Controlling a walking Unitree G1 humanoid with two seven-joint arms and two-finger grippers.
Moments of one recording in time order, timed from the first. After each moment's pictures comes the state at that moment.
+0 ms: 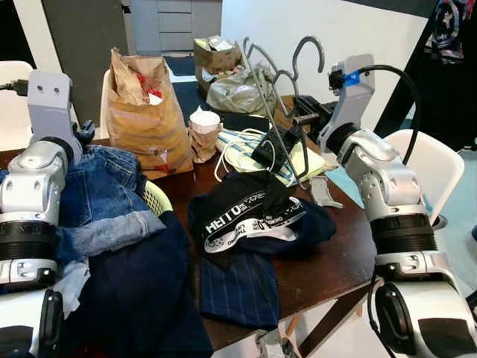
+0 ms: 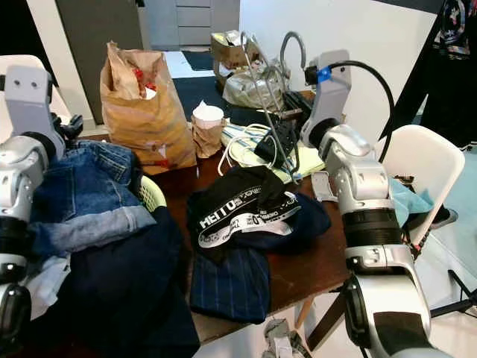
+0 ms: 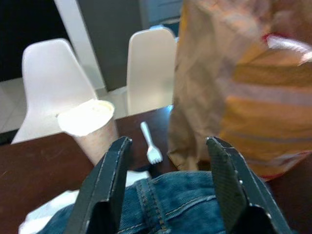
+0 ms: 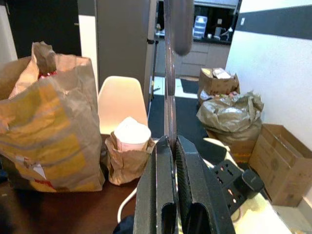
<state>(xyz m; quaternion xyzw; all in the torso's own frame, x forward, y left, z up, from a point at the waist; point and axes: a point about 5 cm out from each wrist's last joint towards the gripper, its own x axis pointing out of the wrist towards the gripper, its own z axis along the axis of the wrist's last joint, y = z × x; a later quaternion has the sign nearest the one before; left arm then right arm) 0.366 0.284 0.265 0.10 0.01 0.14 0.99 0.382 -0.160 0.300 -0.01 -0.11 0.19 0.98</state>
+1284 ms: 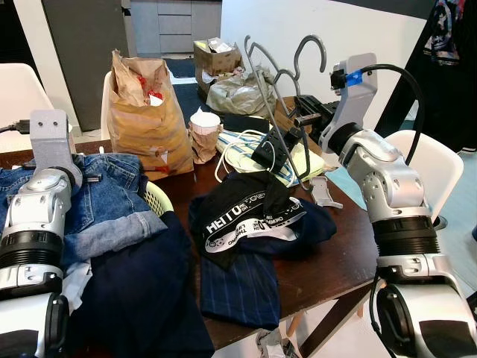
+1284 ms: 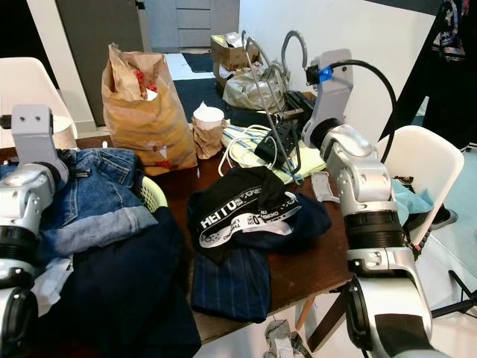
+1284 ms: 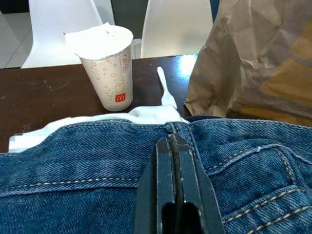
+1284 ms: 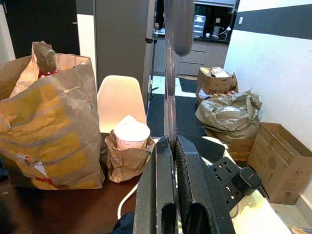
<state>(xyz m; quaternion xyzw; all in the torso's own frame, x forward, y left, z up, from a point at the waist) 0.365 0.297 0.218 0.03 0.09 0.19 0.98 0.381 -0.163 0.297 -0.01 -0.10 0.18 0.98</state>
